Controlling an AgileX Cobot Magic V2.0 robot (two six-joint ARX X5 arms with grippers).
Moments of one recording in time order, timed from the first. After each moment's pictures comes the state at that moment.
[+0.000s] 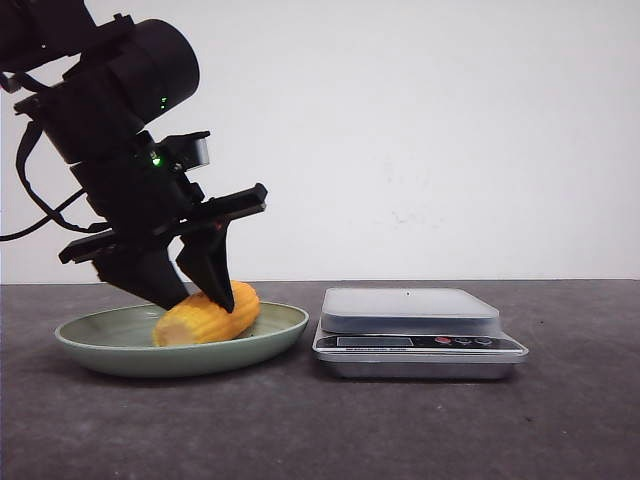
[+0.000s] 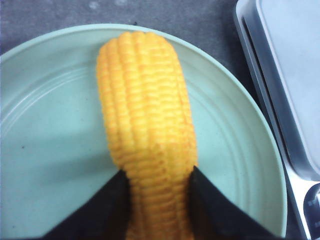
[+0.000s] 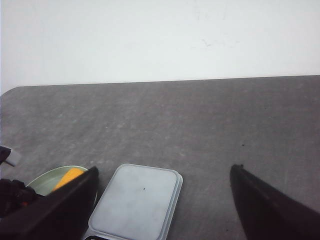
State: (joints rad) left arm -0.53 1.64 0.93 -0.16 0.02 -0.32; right arm 0.15 0.63 0.90 -0.52 -0.21 0.21
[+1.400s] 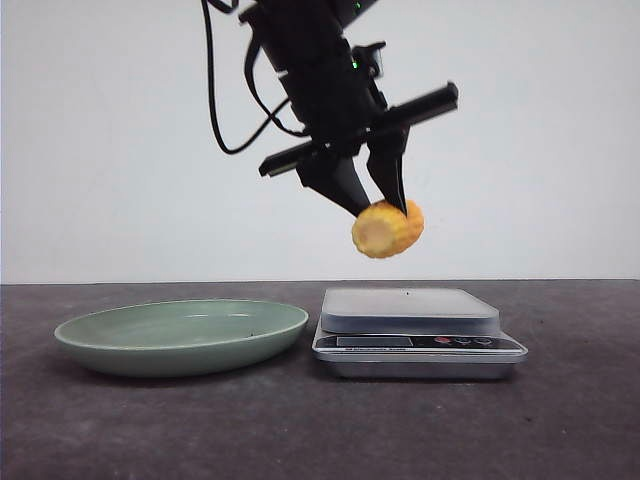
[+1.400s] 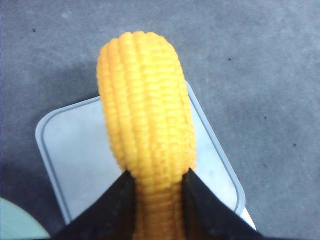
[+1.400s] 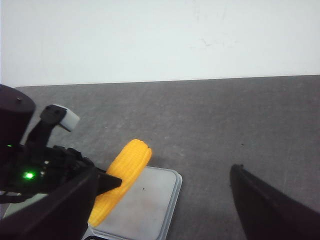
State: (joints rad) left arm -0.79 1.92 1.53 -0.40 -0.05 -0.36; right arm 0.15 0.63 0.90 -0.53 -0.21 0.21
